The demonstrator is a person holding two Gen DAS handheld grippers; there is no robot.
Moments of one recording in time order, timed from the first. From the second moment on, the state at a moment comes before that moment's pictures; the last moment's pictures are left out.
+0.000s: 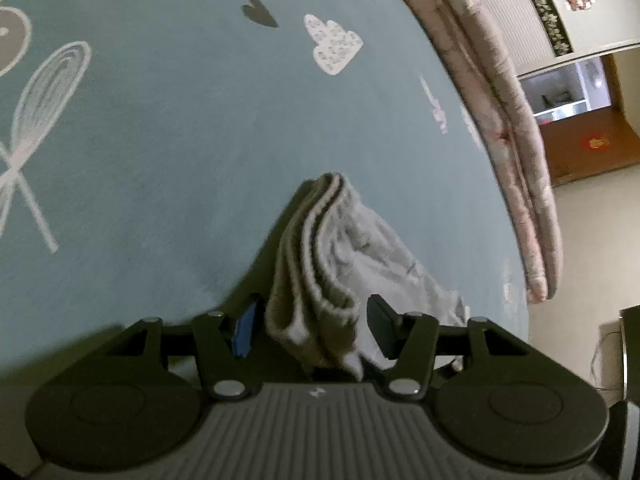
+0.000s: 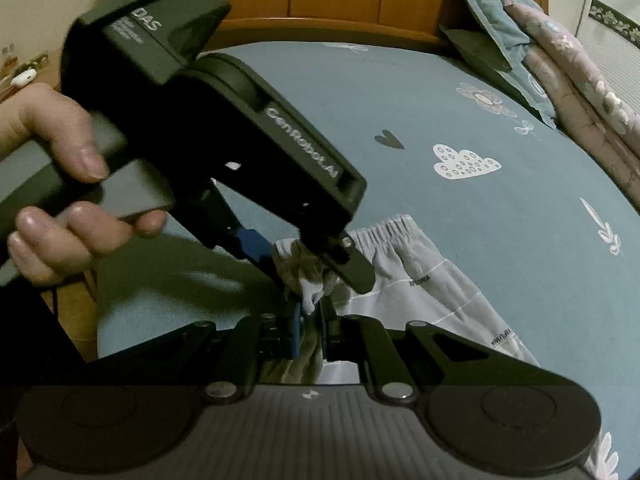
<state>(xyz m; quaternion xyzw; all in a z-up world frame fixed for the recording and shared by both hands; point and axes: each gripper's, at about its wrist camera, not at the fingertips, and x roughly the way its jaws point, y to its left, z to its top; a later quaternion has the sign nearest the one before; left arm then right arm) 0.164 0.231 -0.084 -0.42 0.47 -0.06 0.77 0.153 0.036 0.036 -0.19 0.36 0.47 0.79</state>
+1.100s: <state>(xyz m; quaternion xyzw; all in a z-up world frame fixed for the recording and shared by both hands) 0.191 0.086 0.060 -0.13 0.50 -0.27 0.81 0.135 -0.230 0.035 0.06 0.47 0.13 0.87</state>
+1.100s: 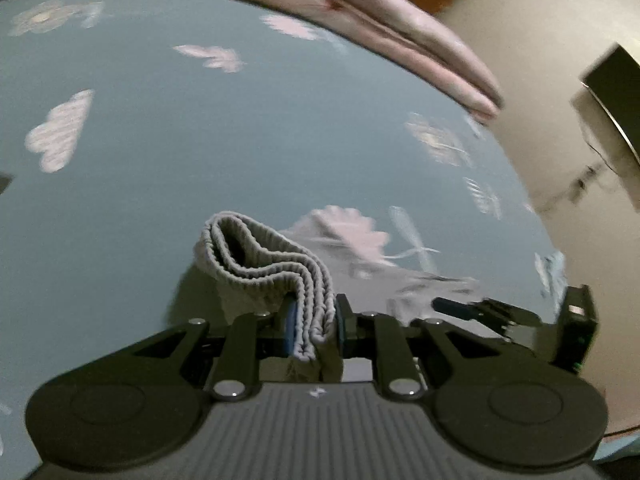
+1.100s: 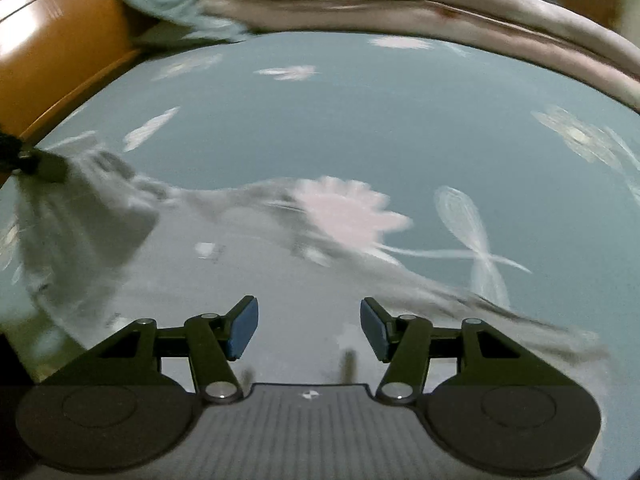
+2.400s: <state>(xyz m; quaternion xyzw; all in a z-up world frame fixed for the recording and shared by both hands) 0.212 -0.236 0.043 -0.02 0.57 -0.50 0.65 0.028 -0.365 0.028 0.15 0.46 -0.13 0.86</state>
